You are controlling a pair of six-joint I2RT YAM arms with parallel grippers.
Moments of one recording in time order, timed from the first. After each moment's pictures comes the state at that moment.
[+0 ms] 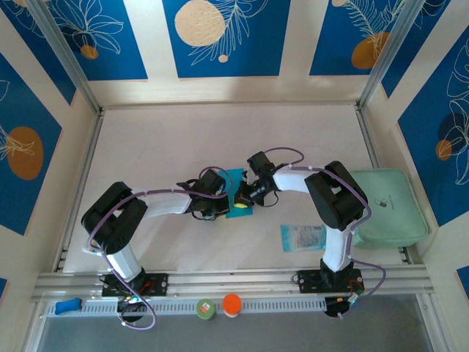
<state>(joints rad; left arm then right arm) -0.76 1.71 0.86 -0.23 0.21 -0.98 0.55 1.90 1.03 -0.32 -0.62 0.74</state>
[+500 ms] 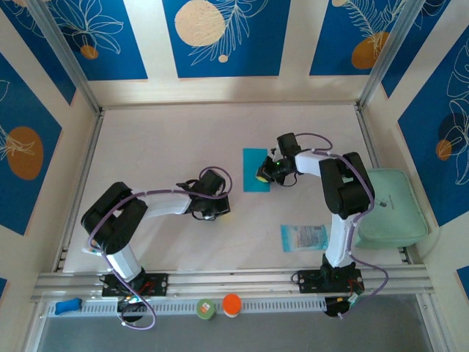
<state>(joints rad) -0.76 1.71 0.86 -0.22 0.21 -0.96 0.28 1.96 1.14 -0.30 -0.55 0.71</state>
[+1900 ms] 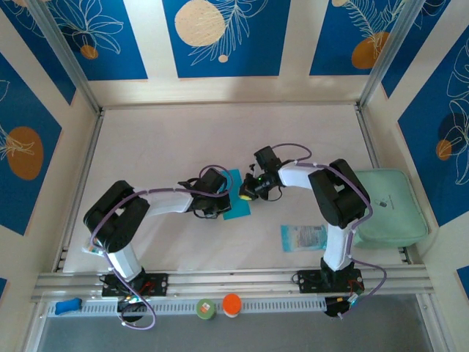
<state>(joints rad) -0.76 1.73 0.88 -0.21 0.20 -1.02 0.47 1.91 1.05 -0.30 -0.57 0.78</state>
